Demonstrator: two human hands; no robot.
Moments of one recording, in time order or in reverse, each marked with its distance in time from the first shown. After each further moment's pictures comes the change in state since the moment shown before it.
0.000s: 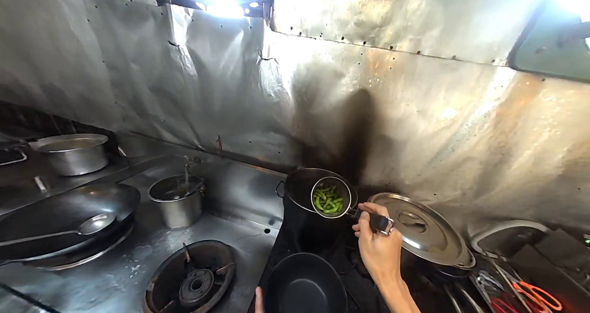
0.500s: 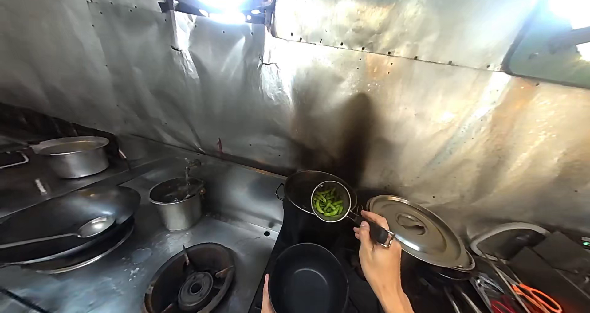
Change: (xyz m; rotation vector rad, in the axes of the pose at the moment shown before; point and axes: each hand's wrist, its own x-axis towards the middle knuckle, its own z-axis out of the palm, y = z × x) left_hand 0.026 -0.007 0.013 -0.074 0.007 -0.108; right_hand -0.016 0.007 -0.003 0.057 0.004 -0.019
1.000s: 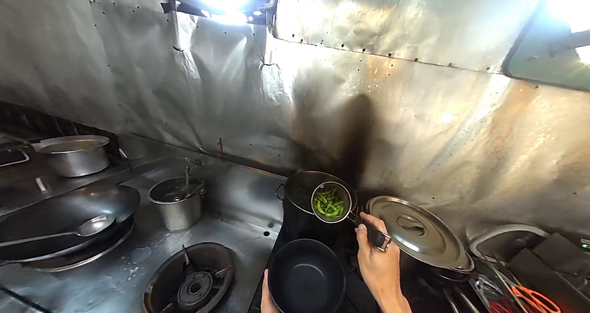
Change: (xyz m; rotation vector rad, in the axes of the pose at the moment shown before) left_hand 0.004 0.002 0.014 0.040 0.109 -0.027; right_hand -0.004 -0.004 -0.002 -0.045 0.004 -0.027
